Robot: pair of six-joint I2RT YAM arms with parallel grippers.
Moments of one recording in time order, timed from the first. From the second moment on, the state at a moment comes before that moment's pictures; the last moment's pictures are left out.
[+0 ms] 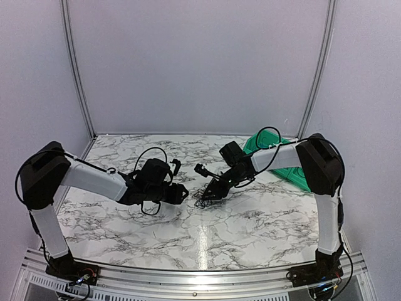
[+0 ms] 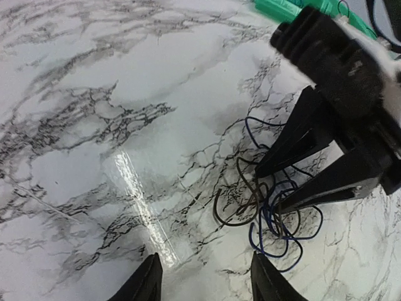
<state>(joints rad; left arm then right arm) -0.84 1.80 0.92 0.20 -0.04 -0.44 0.63 2.14 1.41 -0.35 -0.59 -0.32</state>
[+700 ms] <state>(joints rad) -0.84 2.06 1.11 0.24 0.04 -0.43 0.63 2.14 1.41 -0.36 -0.58 -0.33</state>
